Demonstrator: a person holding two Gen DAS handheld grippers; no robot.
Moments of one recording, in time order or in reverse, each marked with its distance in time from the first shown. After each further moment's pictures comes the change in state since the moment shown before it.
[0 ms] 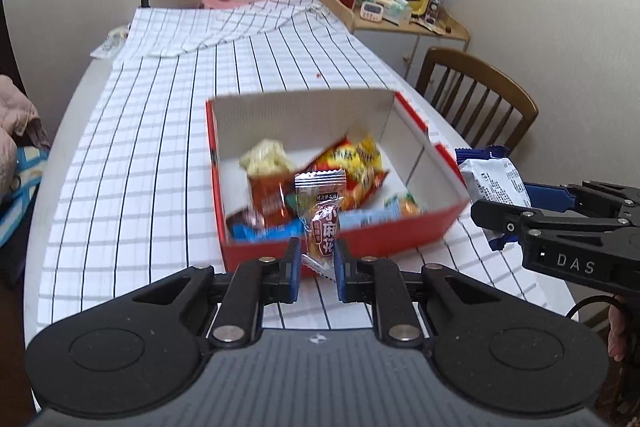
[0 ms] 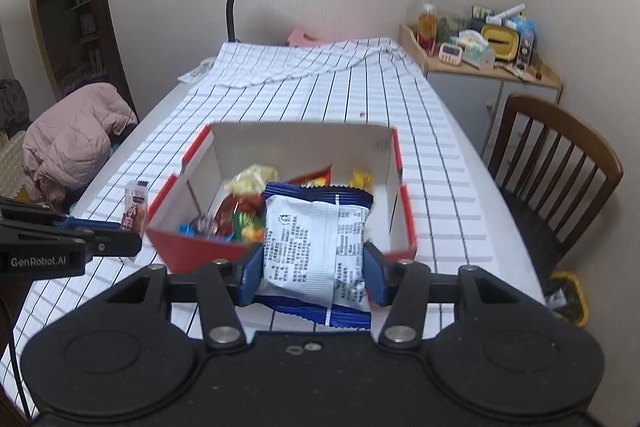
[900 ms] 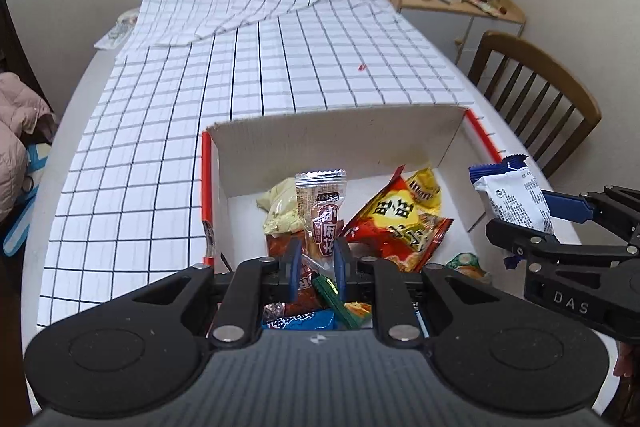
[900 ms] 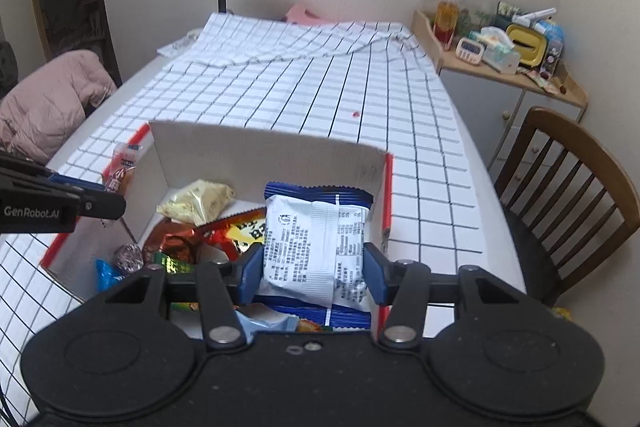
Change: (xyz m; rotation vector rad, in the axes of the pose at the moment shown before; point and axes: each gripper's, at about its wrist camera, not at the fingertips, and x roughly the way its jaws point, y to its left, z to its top) left arm 0.112 0.008 0.072 -0.026 0.119 0.120; right arm 0.117 -0.031 0.041 -0.110 0.109 -0.006
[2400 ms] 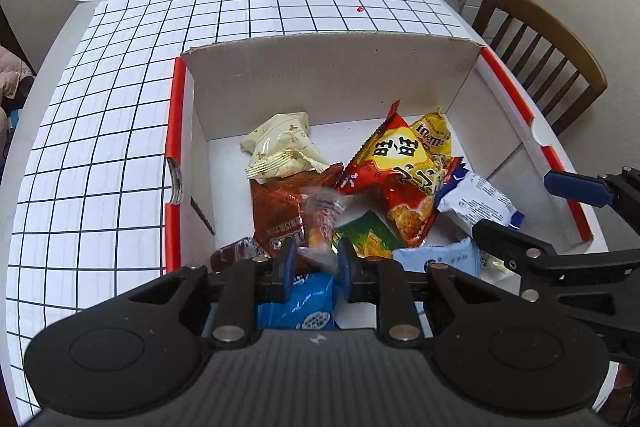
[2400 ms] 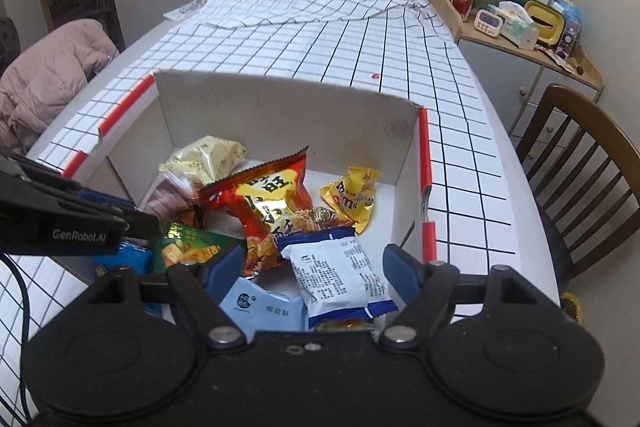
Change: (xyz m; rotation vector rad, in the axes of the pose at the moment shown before) left arm 0.034 0.001 -0.019 -0.004 0.120 -0.038; right arm 0.012 0.016 -0.015 -0.003 0.047 0.017
